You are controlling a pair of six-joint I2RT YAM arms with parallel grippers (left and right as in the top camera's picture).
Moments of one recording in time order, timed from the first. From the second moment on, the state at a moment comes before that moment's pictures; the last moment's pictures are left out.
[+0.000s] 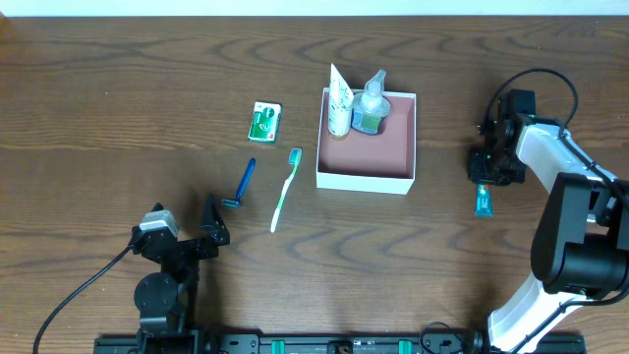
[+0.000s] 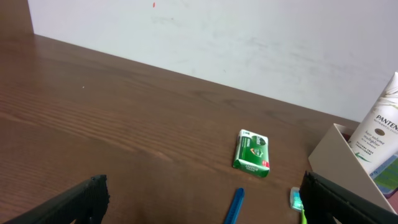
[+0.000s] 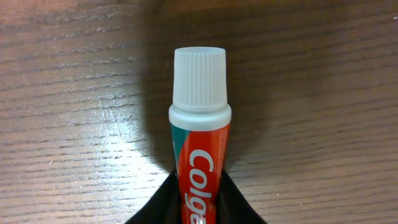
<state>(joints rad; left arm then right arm) 0.02 0.01 0.03 -0.14 -0.03 -0.27 -0.13 1.92 1.18 -0.74 0.03 -0.01</state>
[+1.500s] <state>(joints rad) 0.02 0.01 0.03 -0.14 -0.03 -0.27 0.20 1.93 1.80 -1.10 -0.35 0.18</state>
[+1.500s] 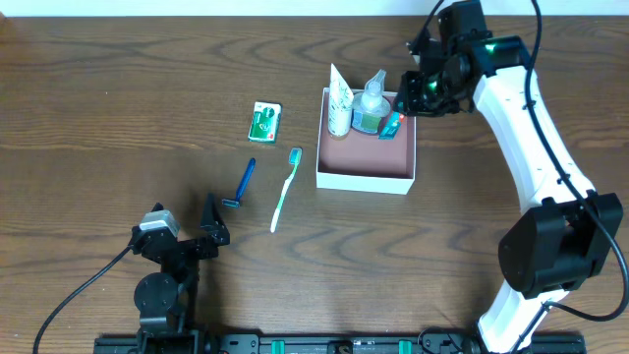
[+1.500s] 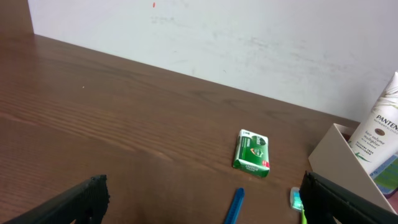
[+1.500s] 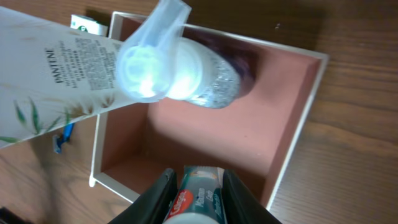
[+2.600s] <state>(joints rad) 0.02 0.01 0.03 -0.14 -0.03 -0.27 0.02 1.93 1.80 -1.17 -0.22 0.26</state>
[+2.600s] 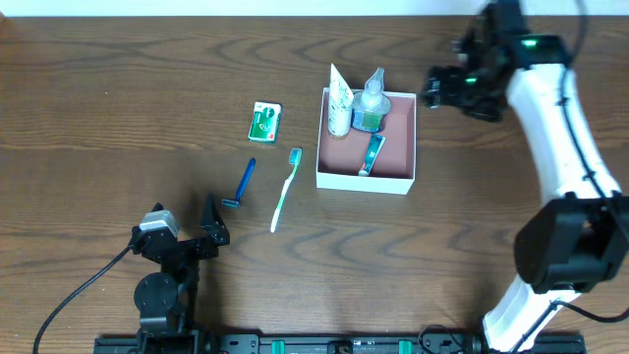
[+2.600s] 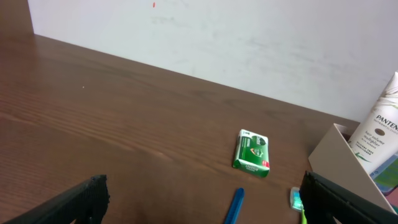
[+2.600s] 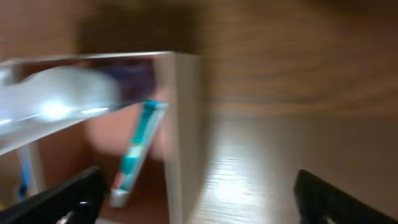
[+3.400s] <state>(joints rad) 0.02 0.01 0.03 -0.14 -0.03 -0.27 -0.19 1.93 1.80 -1.26 -0.14 0.26</state>
